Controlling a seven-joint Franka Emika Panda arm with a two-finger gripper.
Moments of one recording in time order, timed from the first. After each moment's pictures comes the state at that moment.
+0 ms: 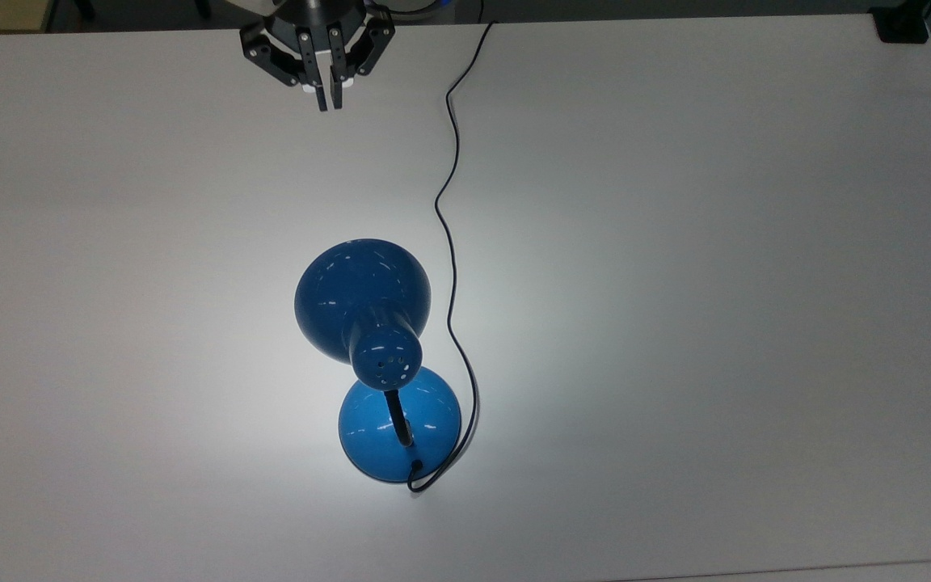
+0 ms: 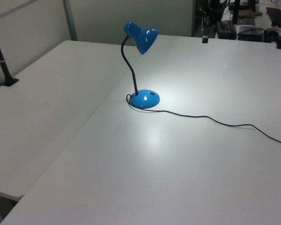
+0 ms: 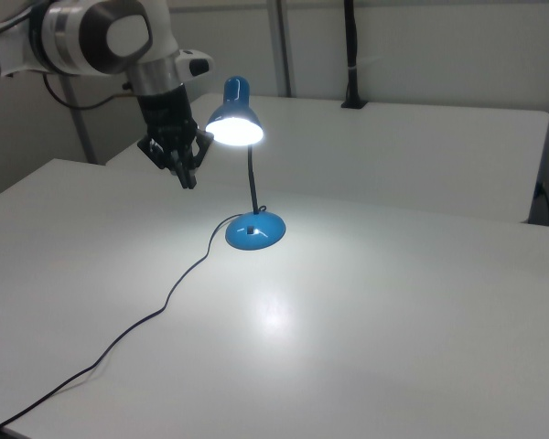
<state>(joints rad) 0.00 0.10 -0.01 -1.58 -0.05 1.71 -0.30</state>
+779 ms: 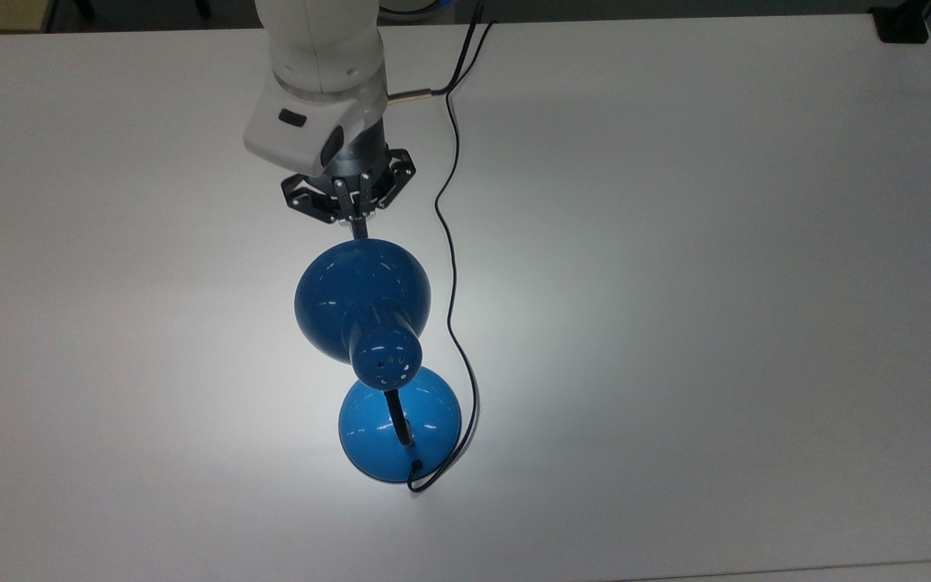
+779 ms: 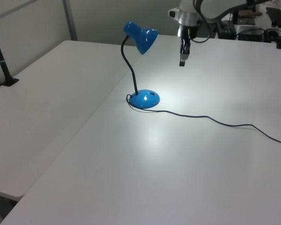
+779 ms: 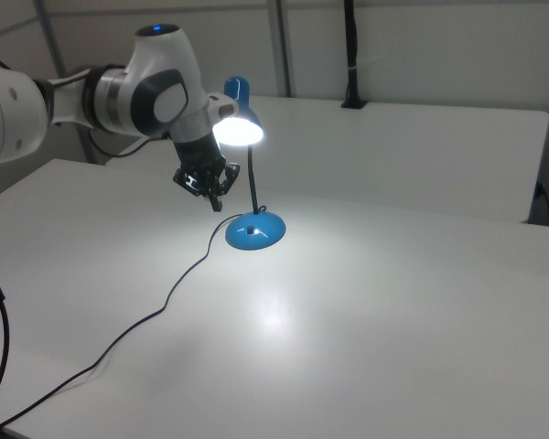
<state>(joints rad) 0.02 0.29 0.00 -1.61 -0.02 2.05 -0.36</state>
